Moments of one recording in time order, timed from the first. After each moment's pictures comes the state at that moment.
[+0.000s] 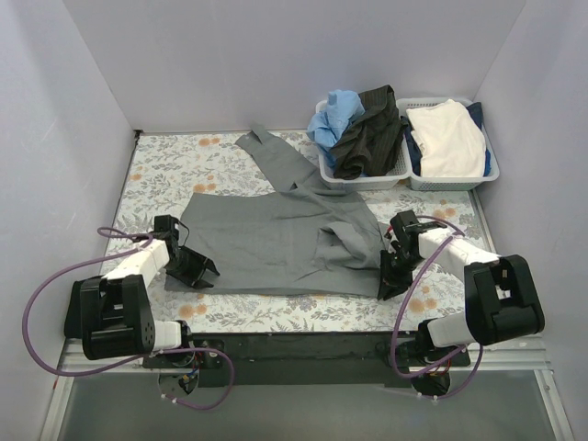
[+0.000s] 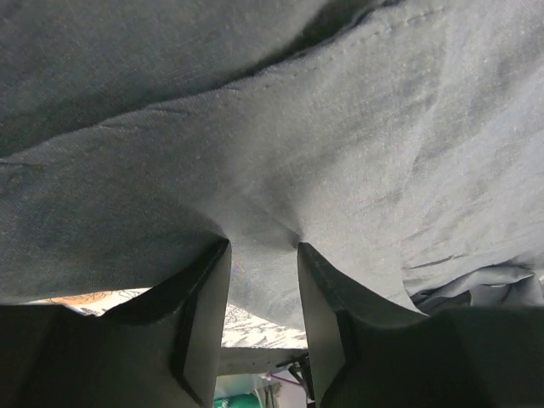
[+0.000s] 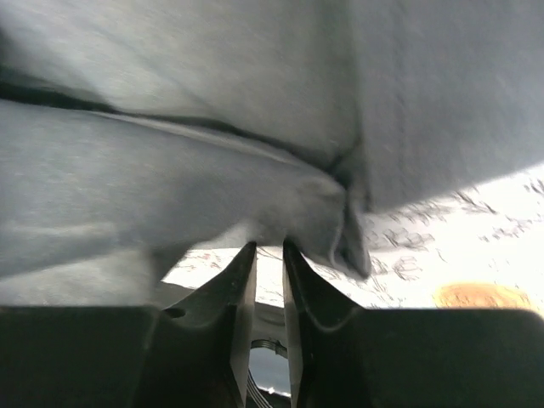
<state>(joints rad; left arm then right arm) 0.10 1.32 0.61 -0.69 0.25 -0.96 0.26 1.40 0.68 -0.82 -0.30 0.34</state>
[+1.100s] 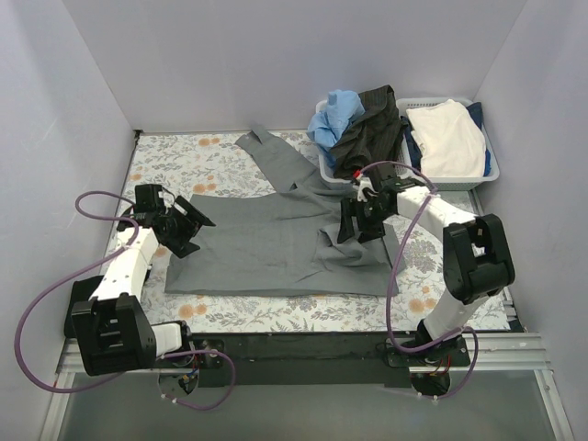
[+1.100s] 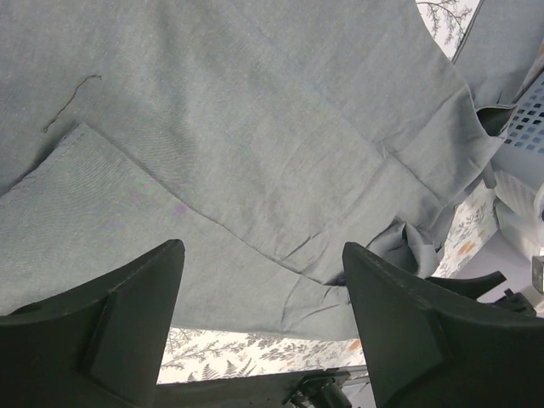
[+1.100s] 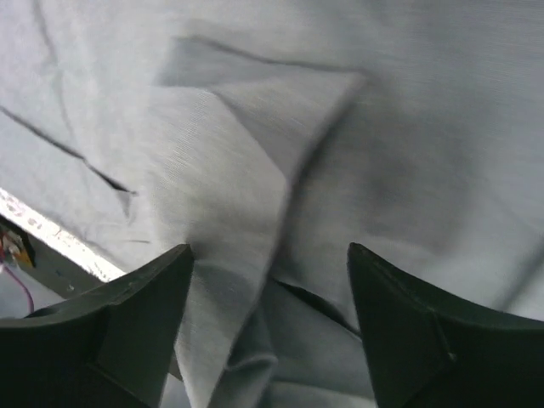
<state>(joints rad) 0.12 1.23 0.87 -0.67 0.29 -0.81 0.32 1.67 1.12 -0.66 -0.44 0.21</state>
